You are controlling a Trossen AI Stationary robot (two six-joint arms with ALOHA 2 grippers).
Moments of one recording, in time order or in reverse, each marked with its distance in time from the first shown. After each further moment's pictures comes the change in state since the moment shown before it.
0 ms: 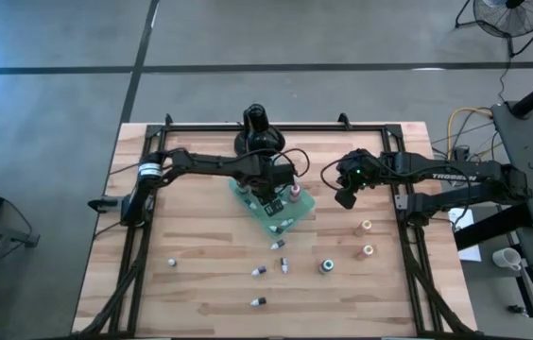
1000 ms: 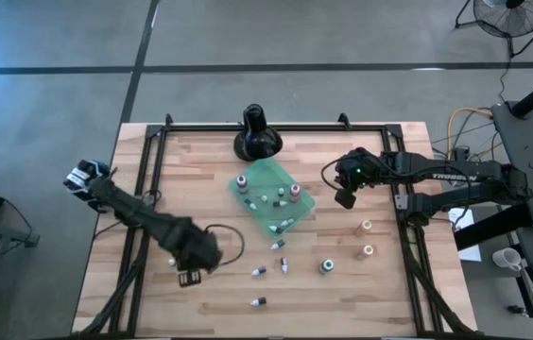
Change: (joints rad) left arm -0.647 -0.527 -0.444 -0.301 0.242 -0.433; right arm 0.000 0.000 0.000 0.041 0.001 -0.079
